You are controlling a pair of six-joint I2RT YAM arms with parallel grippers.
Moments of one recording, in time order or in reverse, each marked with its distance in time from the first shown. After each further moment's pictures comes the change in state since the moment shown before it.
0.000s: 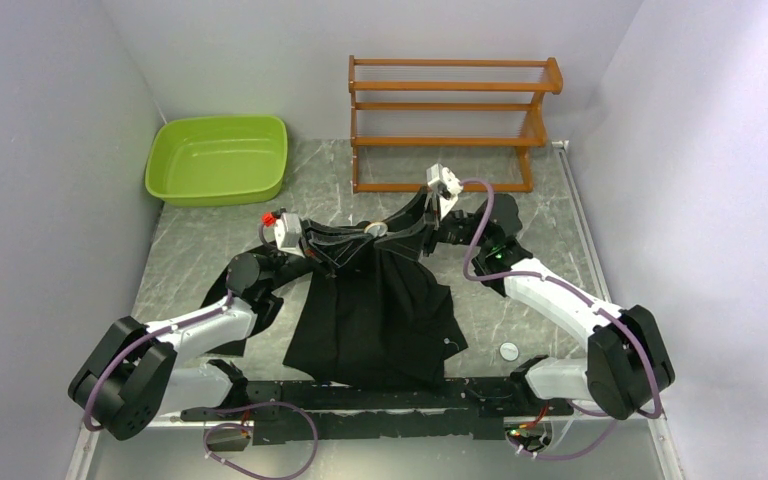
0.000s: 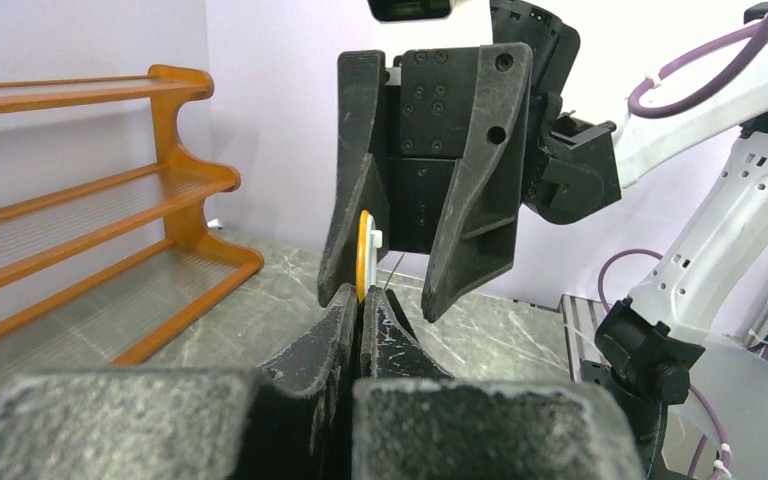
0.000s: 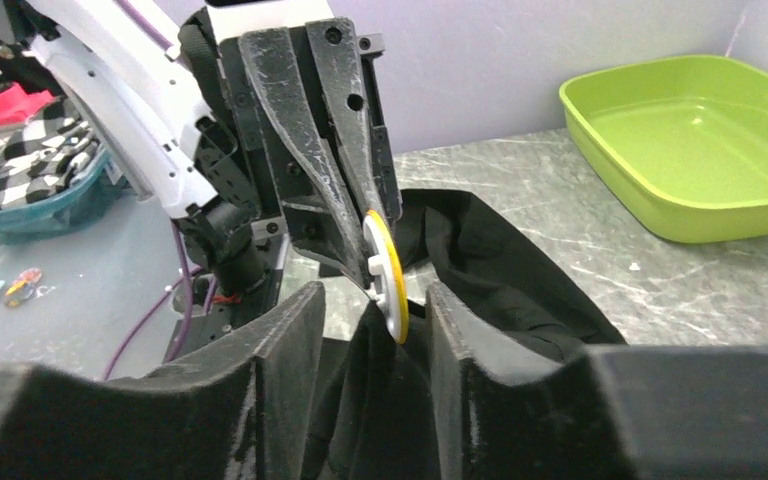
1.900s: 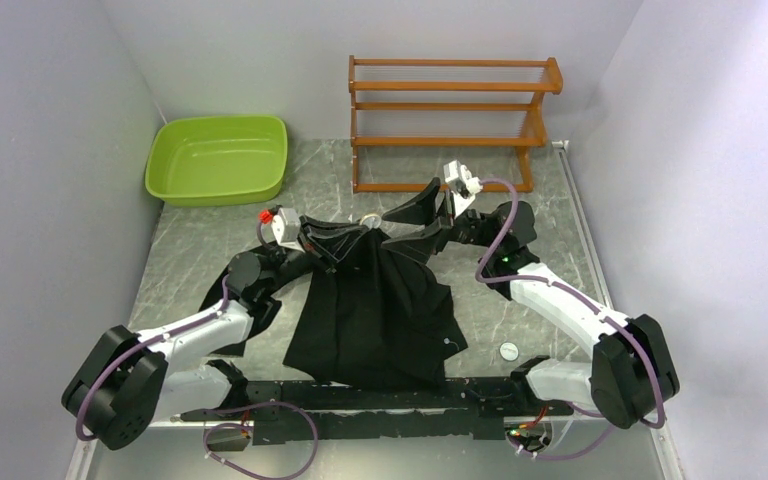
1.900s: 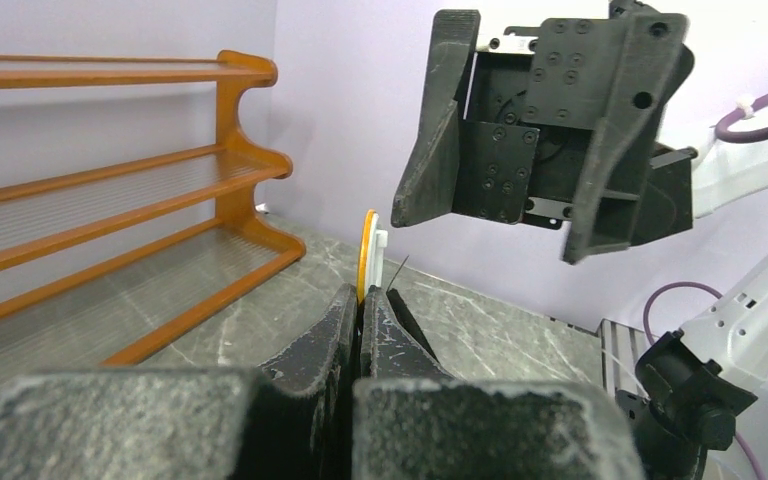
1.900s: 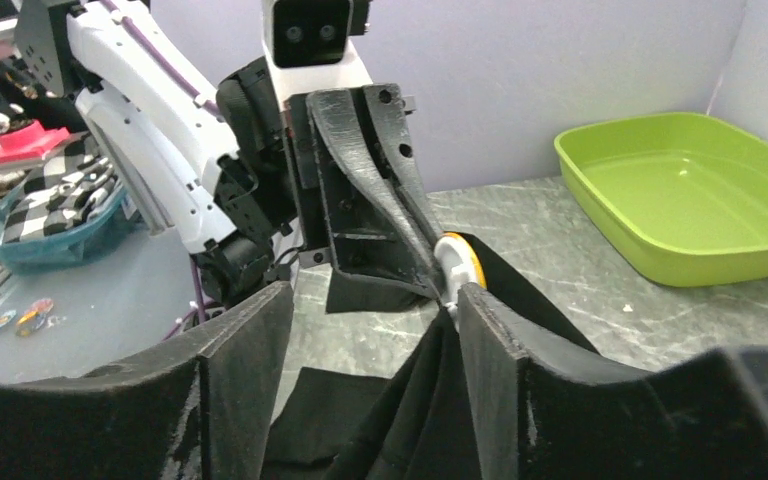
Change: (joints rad) left arm -0.011 -0.054 0.001 -0.117 -0.137 0.026; right arm -0.027 -0.046 -0.025 0.158 0.001 0.138
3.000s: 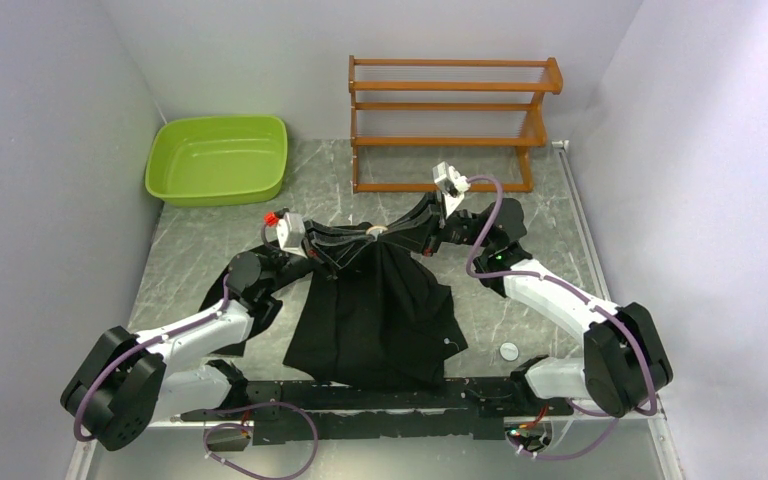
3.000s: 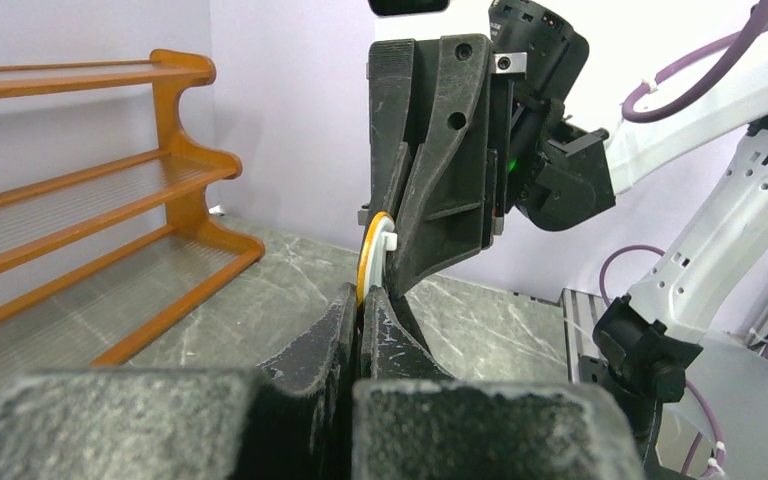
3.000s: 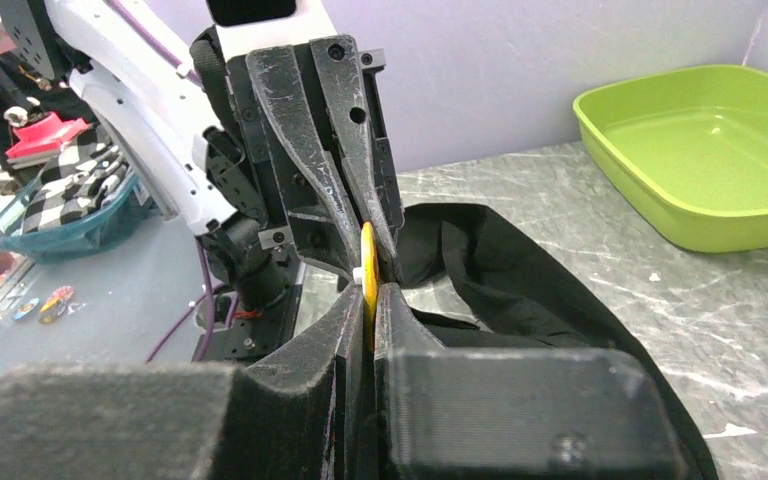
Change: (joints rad) left arm -0.006 -0.002 0.011 -0.008 0.106 0.013; right arm 0.003 0.061 0.000 -0.015 -0.032 0.001
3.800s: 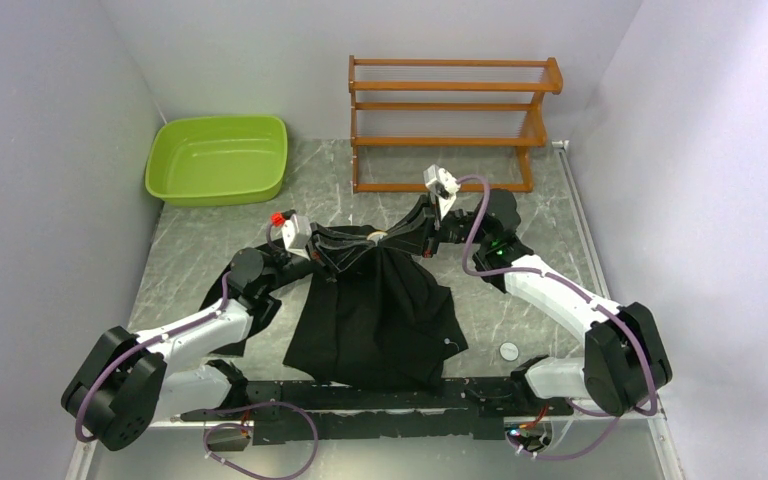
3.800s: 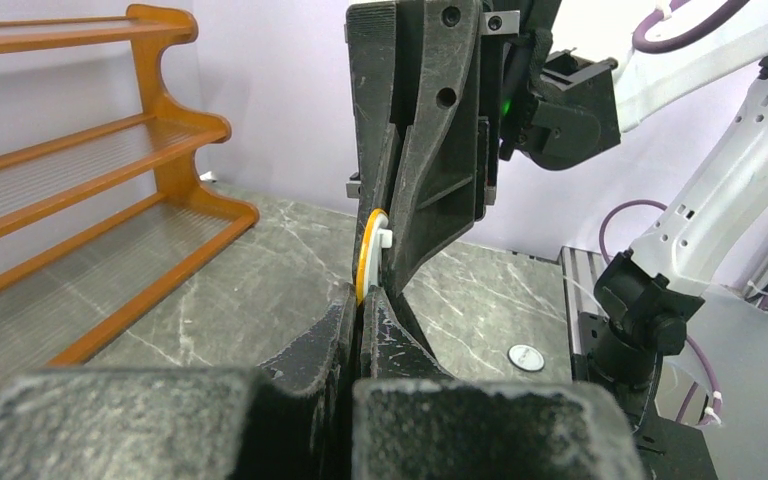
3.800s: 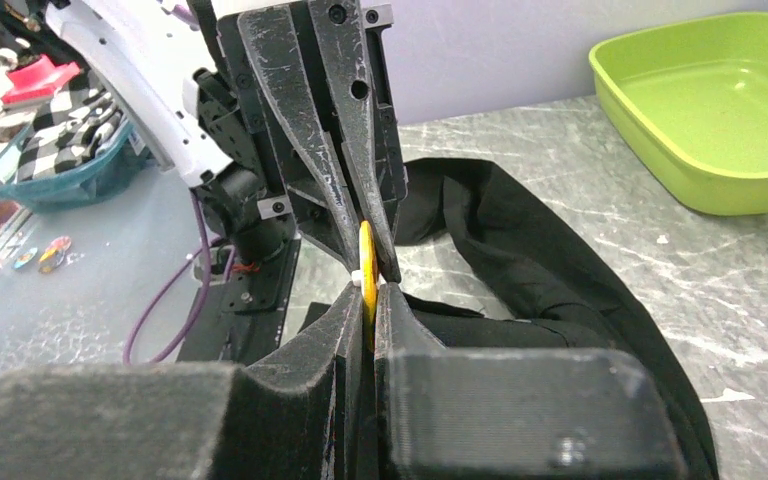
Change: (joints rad) left arm 0.011 0.000 0.000 -0.066 0.071 0.034; right arm -0.004 0.003 0.053 -0.233 -0.070 -0.167
